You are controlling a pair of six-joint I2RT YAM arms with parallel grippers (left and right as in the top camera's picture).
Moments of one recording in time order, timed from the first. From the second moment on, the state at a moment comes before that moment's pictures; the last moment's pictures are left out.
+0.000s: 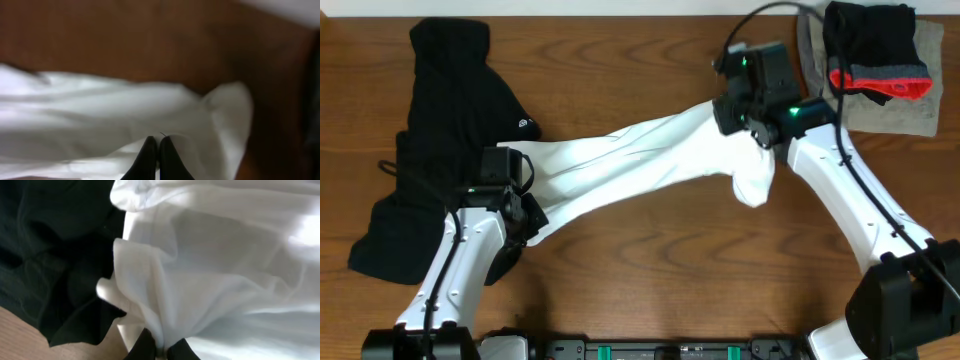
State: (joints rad) left arm 0.01 1.36 0.78 -0.85 -0.06 -0.56; right arm 0.31 1.69 1.40 -0.54 -0.03 -0.06
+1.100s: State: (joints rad) left arm 0.01 1.37 0.78 -0.84 -0.07 -0.52; right arm 0.24 1.85 1.59 -0.94 -0.05 -0.01
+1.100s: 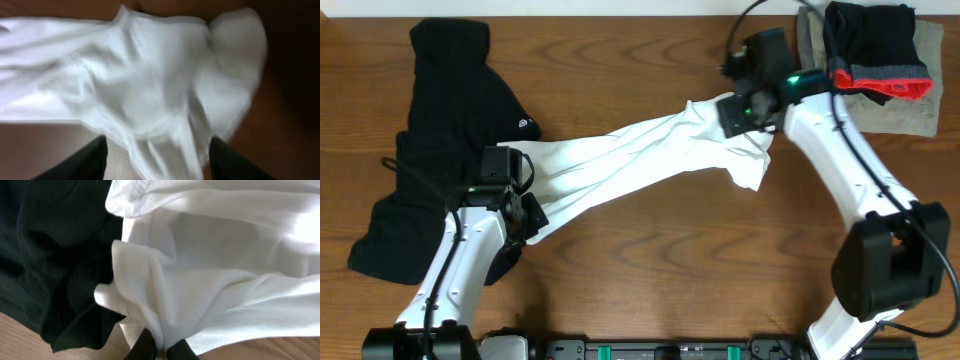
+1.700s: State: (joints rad) left arm 0.01 1.37 0.78 -0.84 -0.07 -0.51; right arm 0.12 1.83 1.31 -0.81 -0.22 0.15
